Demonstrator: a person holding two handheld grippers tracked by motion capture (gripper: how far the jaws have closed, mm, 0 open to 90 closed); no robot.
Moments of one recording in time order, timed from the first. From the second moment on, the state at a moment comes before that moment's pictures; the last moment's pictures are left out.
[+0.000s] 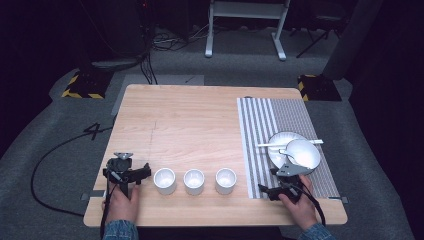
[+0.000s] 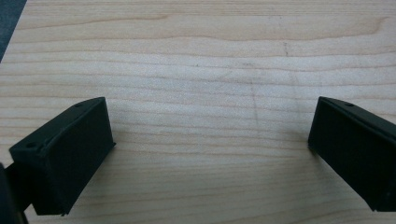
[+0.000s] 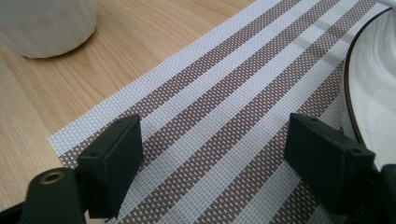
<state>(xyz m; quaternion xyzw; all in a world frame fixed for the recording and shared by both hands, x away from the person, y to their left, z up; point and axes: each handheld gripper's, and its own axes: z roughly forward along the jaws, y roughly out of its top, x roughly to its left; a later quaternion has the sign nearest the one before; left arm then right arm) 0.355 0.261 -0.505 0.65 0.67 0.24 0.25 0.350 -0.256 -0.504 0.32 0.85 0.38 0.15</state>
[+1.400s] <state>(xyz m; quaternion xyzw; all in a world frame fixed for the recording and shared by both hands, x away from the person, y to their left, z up) 0.355 0.261 -0.505 0.65 0.67 0.24 0.25 0.345 -0.251 -0.480 0.35 0.88 0.32 0.10</state>
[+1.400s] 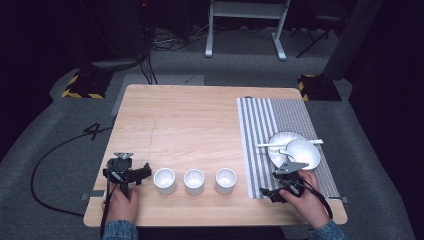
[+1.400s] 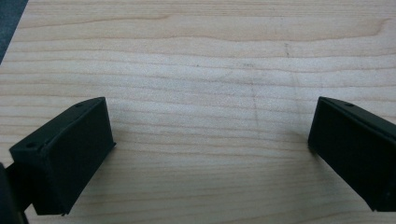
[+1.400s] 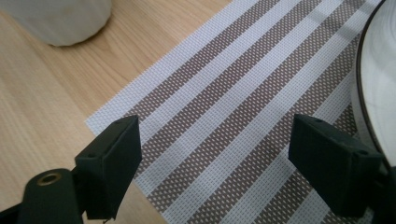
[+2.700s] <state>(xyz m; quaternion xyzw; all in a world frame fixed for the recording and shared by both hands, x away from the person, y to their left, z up) 0.355 0.261 -0.505 0.65 0.67 0.24 0.25 0.340 -0.195 -0.421 0.26 0.90 0.35 0.10</state>
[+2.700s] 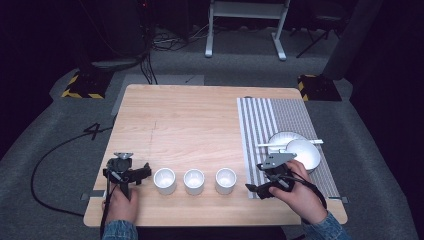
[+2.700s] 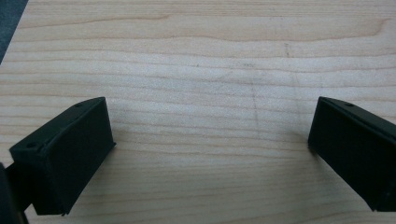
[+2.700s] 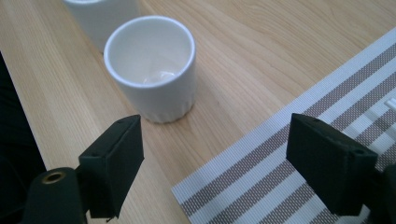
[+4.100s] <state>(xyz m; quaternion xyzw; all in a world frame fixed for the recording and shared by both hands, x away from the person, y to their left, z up) 0.355 0.261 -0.505 0.65 0.67 0.24 0.25 0.350 -0.117 -0.458 0.24 0.90 0.36 0.08</state>
